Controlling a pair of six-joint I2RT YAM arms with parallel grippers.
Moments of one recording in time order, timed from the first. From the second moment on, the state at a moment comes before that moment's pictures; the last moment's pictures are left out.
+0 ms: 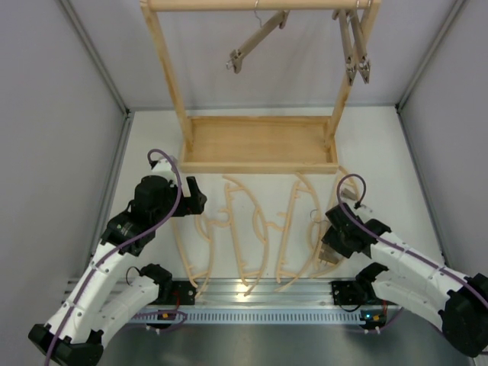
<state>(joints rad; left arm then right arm) -0.44 0.71 0.83 -0.68 -0.09 -0.42 0.59 0.88 0.42 -0.76 0.28 1.16</state>
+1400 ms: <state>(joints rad) -0.44 0.71 0.83 -0.68 -0.09 -0.42 0.69 0.87 0.59 -0.84 0.33 1.01</state>
